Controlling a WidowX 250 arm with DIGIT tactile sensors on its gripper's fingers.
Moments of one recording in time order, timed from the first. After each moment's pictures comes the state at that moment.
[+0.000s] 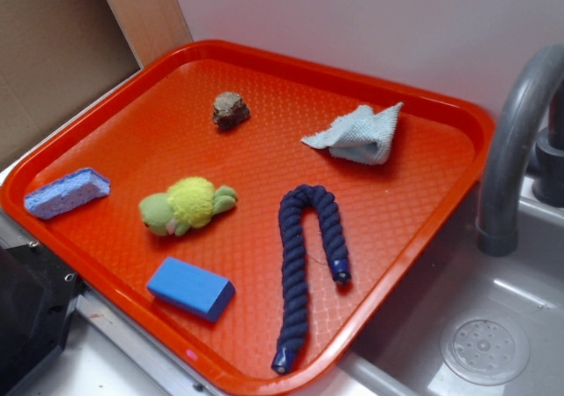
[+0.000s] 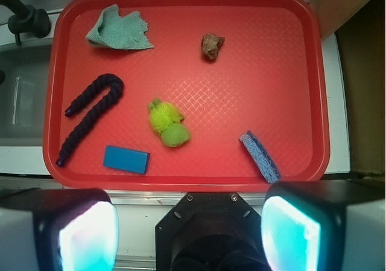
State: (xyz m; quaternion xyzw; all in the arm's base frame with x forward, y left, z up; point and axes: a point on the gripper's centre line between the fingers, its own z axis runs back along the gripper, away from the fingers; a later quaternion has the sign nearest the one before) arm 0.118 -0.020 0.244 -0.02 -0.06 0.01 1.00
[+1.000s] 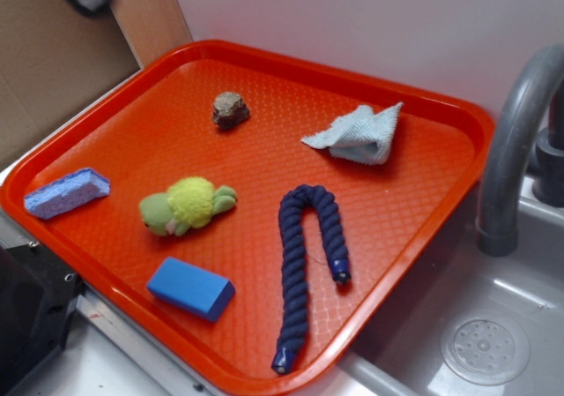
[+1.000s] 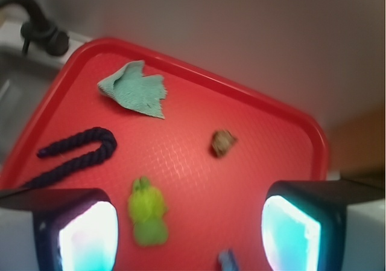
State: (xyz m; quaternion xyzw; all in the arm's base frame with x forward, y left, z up) arm 0.208 -0.052 0.209 0.06 -0.16 -0.22 0.96
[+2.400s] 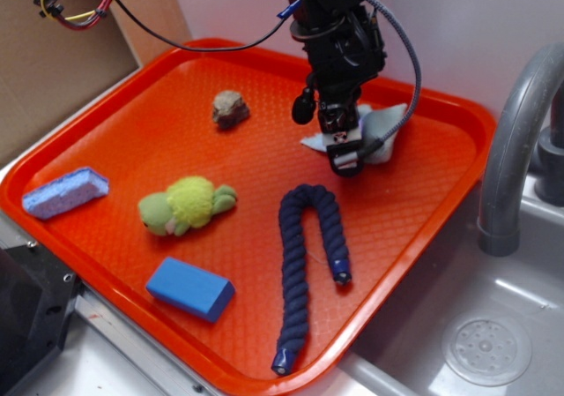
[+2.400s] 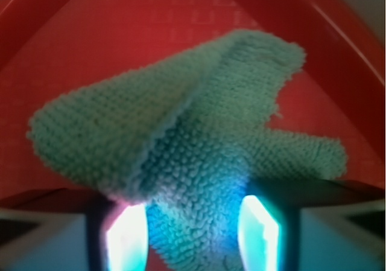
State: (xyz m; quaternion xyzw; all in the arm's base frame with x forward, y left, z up) arm 0.312 -0.127 0.030 -0.02 -0.03 -0.39 0.92
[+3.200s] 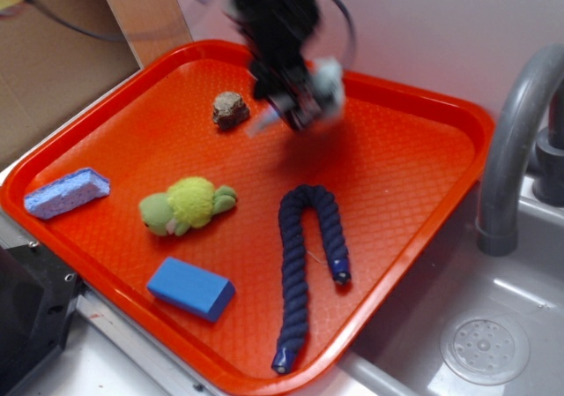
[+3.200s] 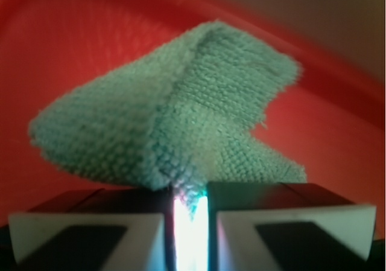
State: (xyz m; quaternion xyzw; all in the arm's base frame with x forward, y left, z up) arm 0.285 -0.080 0.099 0.03 -0.11 -0.12 0.99
